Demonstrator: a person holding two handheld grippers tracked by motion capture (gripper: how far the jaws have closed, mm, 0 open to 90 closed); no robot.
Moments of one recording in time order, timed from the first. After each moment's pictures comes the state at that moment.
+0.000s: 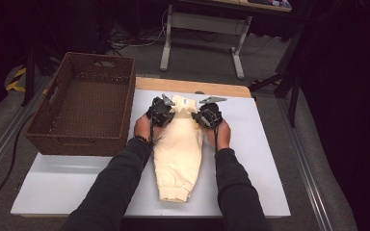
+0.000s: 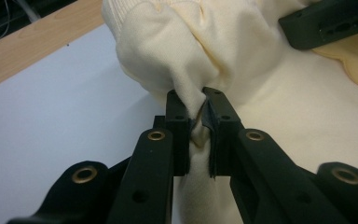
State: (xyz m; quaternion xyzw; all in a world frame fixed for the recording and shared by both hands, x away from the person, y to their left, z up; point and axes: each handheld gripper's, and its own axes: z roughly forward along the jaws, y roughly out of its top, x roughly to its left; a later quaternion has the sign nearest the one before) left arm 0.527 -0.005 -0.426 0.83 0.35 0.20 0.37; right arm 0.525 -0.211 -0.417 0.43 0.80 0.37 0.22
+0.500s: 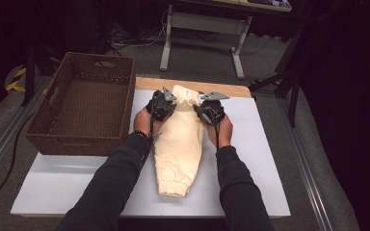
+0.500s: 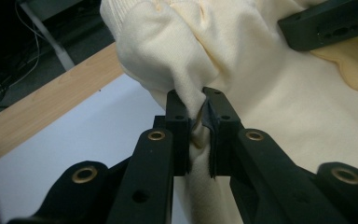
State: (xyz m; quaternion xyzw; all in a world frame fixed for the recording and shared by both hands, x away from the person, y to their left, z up) left arm 0.522 -0.004 -0.396 0.82 0.33 0.25 0.40; right arm 0.517 -0.207 -0.391 0.40 0.78 0.39 0.29
